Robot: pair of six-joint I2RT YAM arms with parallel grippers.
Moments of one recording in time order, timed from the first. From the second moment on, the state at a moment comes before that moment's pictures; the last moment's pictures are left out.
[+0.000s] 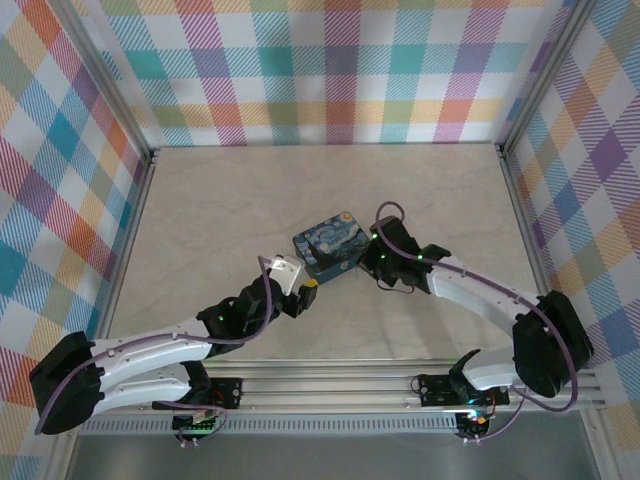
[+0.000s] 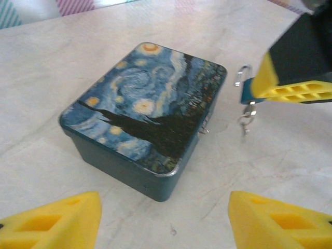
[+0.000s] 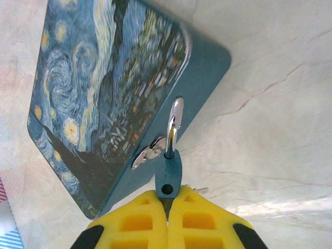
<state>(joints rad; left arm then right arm) -0.97 1.01 0.45 0.13 -0.38 -0.22 0.64 1.34 0.86 -0.42 -0.03 1.14</state>
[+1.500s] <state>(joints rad) -0.70 1.17 0.84 -0.38 -0.25 -0.37 0.07 1.42 1.07 -0.65 -0.07 0.17</state>
